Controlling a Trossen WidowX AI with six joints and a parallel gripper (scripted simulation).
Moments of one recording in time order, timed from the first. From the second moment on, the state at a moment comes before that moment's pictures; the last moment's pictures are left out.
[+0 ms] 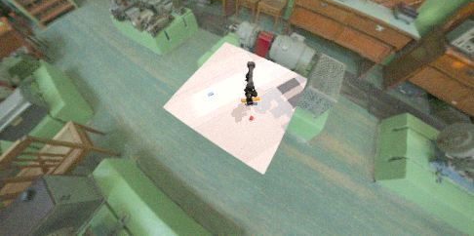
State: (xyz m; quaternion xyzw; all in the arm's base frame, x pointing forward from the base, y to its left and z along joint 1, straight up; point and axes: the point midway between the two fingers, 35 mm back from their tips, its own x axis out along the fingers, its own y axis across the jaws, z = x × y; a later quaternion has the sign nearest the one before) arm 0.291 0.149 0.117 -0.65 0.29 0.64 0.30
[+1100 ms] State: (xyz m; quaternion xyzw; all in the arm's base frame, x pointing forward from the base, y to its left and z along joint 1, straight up) arm 0.291 0.149 0.115 -0.65 0.29 0.64 0.30
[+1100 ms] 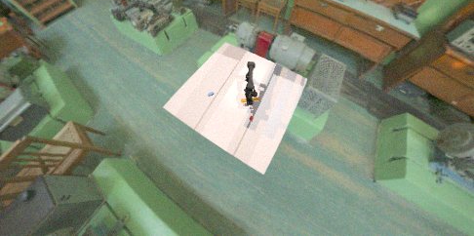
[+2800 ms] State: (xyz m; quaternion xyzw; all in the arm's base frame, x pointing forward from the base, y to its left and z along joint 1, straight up) arm 0.291 0.149 0.112 -0.65 0.29 0.64 0.30
